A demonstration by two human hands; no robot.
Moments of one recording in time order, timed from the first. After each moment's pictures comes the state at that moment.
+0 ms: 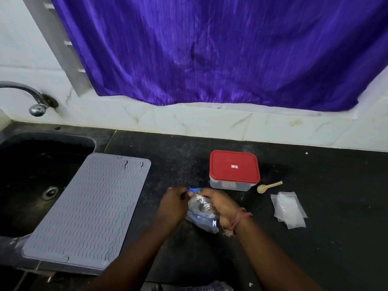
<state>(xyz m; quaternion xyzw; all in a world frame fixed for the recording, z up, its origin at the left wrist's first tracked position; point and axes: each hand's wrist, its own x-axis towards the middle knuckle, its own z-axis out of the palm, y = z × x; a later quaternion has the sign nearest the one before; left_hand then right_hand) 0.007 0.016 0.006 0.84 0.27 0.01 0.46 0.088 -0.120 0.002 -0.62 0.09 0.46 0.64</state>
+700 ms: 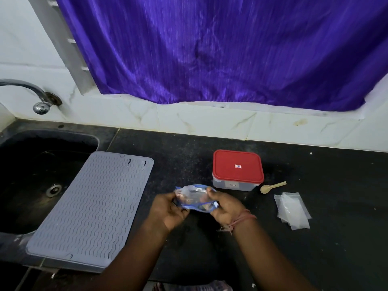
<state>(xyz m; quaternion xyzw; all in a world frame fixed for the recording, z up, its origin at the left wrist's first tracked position) 0.004 0.028 0.017 0.18 0.45 0.00 0.87 0.092 -0.115 -0.018 -0.47 0.16 0.43 0.75</state>
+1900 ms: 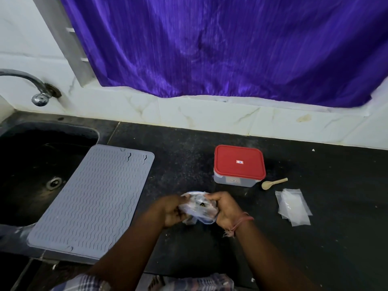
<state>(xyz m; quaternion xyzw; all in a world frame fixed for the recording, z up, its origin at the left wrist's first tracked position) 0.004 0.040 -0.016 0.44 0.46 -0.17 0.75 0.084 -0.123 -0.038 -0.49 0.17 0.51 0.68</state>
